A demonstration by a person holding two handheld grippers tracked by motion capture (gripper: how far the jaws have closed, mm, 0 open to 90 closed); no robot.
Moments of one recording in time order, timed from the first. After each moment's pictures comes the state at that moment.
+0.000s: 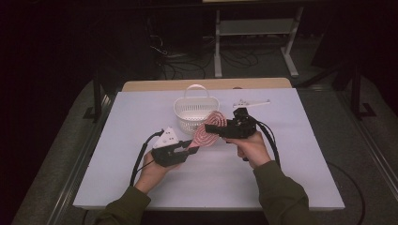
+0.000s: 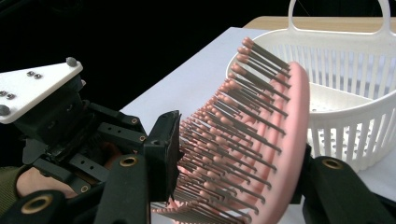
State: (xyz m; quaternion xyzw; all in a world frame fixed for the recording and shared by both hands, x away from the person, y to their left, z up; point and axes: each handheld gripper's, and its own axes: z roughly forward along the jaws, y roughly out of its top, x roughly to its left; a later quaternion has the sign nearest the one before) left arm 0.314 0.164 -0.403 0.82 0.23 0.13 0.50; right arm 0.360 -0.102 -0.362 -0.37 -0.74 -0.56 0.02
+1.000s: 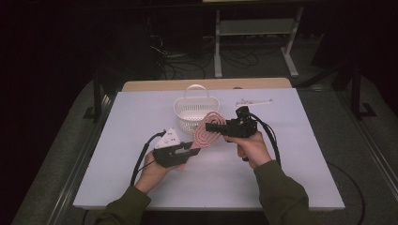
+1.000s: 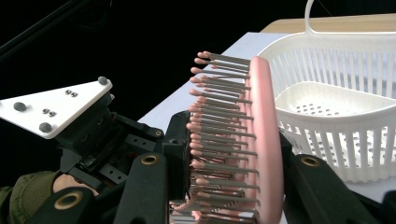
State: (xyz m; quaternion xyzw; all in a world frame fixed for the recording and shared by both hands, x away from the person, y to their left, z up) left arm 0.314 0.161 -0.406 0.83 0.21 0.12 0.50; right arm 0.362 -0.107 -0.361 -0.37 -0.72 -0.58 0.06
